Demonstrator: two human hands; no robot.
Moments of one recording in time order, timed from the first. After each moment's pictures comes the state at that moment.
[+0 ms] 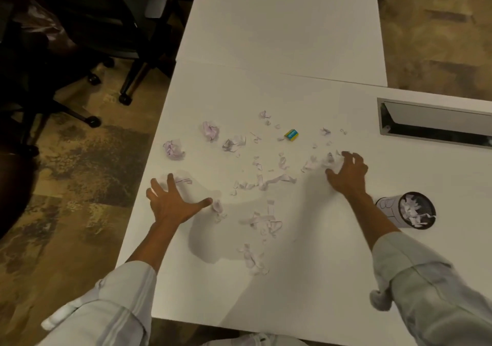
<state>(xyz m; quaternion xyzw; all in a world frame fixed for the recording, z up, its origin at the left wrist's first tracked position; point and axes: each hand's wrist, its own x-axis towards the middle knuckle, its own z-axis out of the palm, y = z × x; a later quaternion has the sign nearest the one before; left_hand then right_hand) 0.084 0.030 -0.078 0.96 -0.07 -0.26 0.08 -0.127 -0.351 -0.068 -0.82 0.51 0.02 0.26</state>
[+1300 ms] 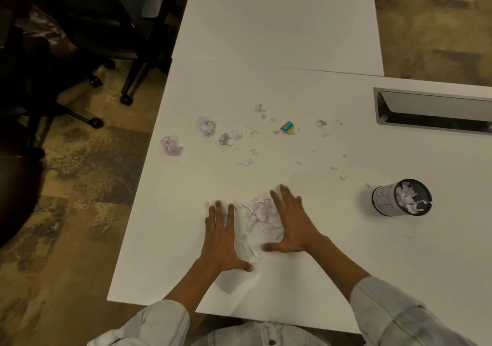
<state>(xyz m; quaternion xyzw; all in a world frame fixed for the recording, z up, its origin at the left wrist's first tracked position) -0.060 0.009 -0.090 0.87 -0.35 -0.34 0.03 -0.170 -0.199 -0.088 -0.94 0.14 0.19 0.26</state>
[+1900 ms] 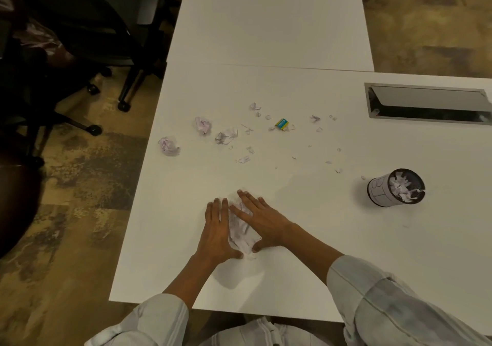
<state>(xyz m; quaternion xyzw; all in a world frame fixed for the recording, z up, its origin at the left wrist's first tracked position) -0.052 0.012 -0.092 0.87 -0.41 -0.28 0.03 -0.130 -0.157 -0.095 -0.95 -0.05 0.23 0.18</state>
